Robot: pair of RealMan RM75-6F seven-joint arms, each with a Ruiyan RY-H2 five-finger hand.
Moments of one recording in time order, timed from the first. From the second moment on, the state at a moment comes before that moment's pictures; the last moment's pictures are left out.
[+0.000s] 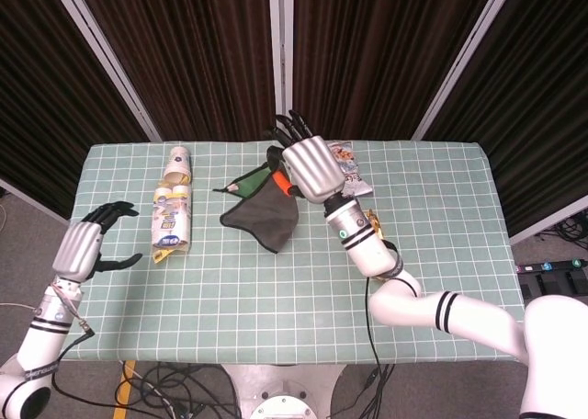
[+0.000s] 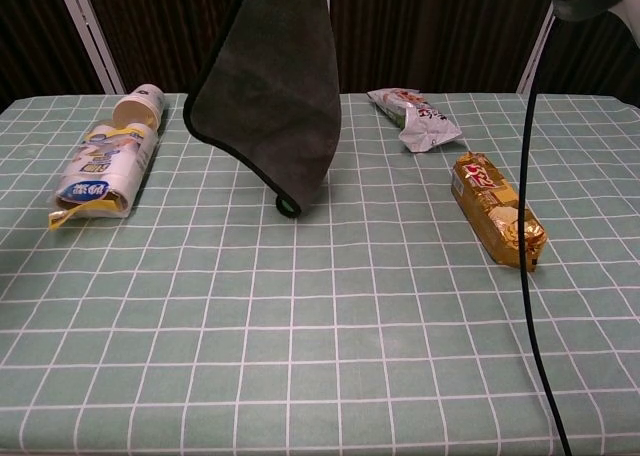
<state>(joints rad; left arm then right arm) -0.34 -1.26 -0.18 -1.51 1.47 1.27 -0.31 1.07 -1.57 0.49 -1.41 -1.12 0.97 -0.30</state>
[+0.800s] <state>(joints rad) -0.57 -1.46 -0.27 -1.31 1.21 0.91 -0.48 1.23 -1.68 0.47 -1.35 -0.96 0.99 -0.49</state>
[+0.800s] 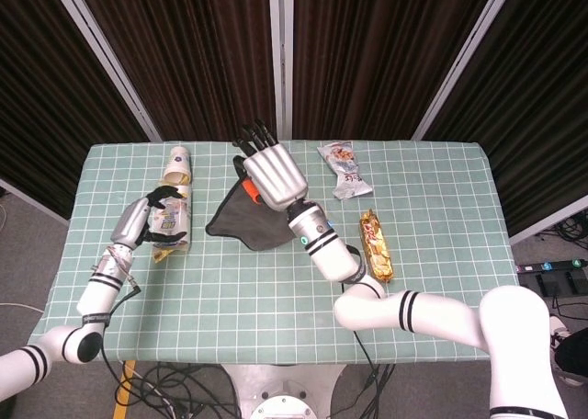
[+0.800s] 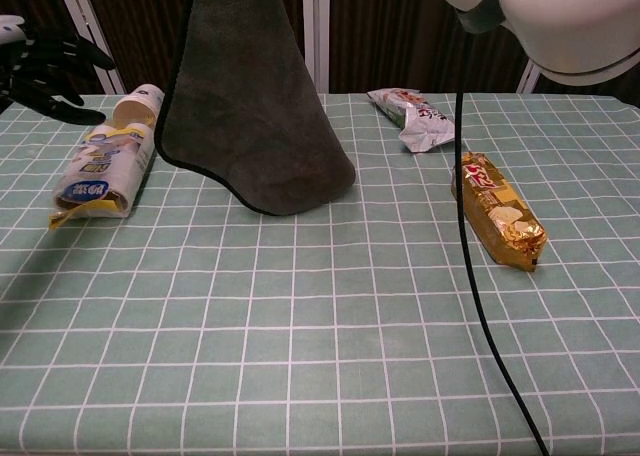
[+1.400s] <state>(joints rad) -0.65 -1.55 -0.27 -1.28 1.13 0.79 -0.44 1.28 -1.76 0.48 -1.24 -0.92 0.99 -0.49</state>
